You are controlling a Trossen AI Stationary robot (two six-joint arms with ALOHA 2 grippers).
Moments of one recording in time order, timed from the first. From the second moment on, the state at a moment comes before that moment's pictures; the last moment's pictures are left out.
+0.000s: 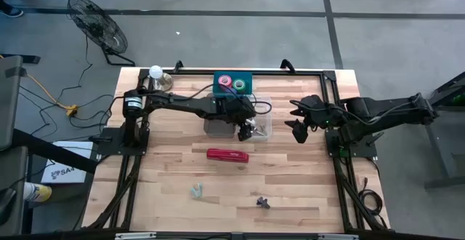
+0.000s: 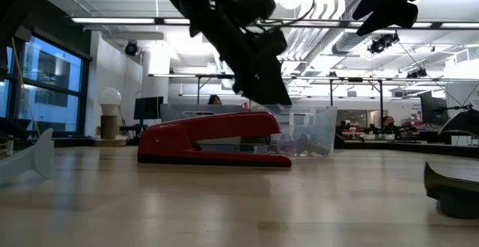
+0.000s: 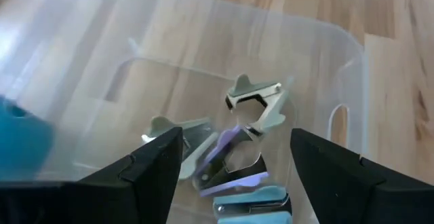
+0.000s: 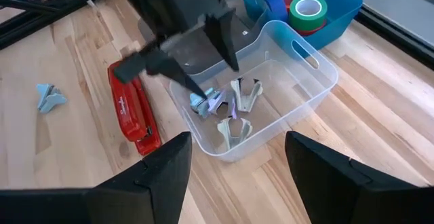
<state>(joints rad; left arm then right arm) 0.12 1.95 1.41 -0.22 -0.04 -0.07 0.11 0.89 0.90 -0.77 0.36 0.61</state>
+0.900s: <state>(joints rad) 0.07 1.48 1.41 -0.82 -0.16 -0.26 0.24 0.94 0.90 -0.72 0.28 0.74</state>
